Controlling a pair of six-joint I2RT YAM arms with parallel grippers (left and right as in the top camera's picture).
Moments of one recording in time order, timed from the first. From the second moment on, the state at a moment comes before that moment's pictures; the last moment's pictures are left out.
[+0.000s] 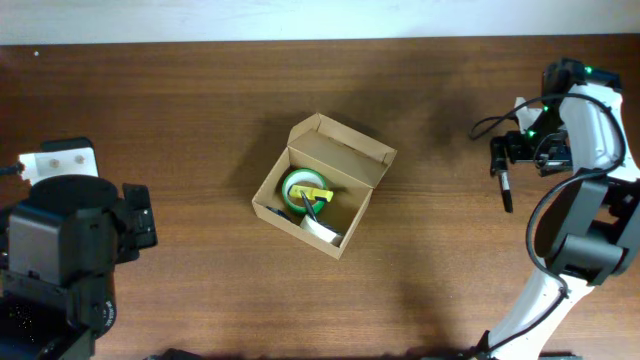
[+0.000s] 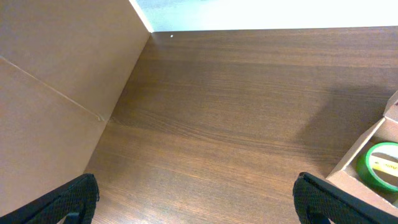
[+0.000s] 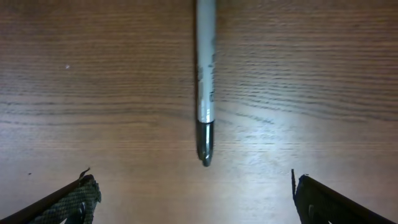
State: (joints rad) left arm -0.31 1.08 1.85 -1.55 -0.63 -0.20; right arm -0.30 2.15 1.84 -1.36 0.03 -0.28
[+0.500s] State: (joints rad) left arm -0.31 1.08 1.85 -1.55 -0.63 -0.20; right arm -0.33 2.15 1.61 -1.21 0.02 -0.29
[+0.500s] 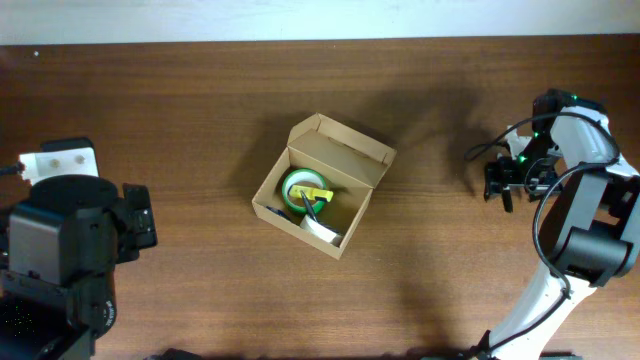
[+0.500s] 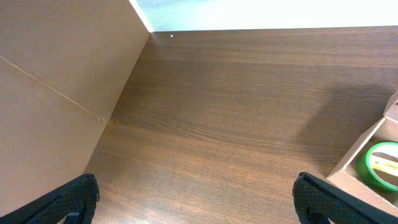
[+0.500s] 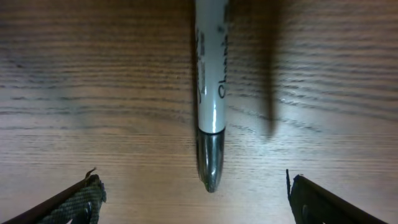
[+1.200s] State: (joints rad) left arm -0.31 1.08 1.85 -1.55 -0.63 -0.20; right arm -0.33 2.15 1.60 -1.20 0.02 -0.29
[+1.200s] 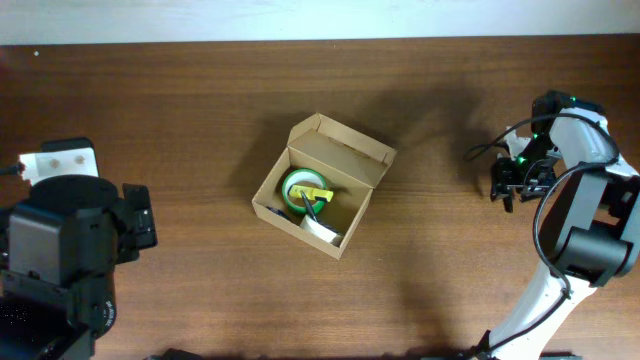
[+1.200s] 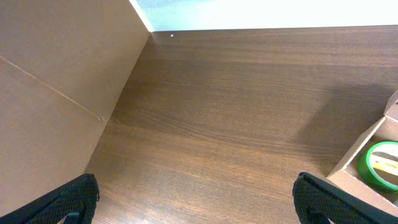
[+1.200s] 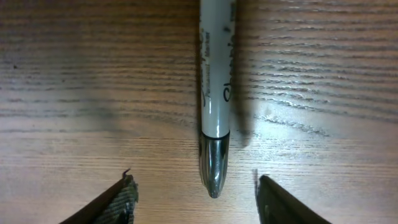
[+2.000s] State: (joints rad) left arm -0.31 1.08 1.85 -1.56 -0.63 -0.20; right arm -0.33 2.15 1.60 -1.20 0.02 -0.28
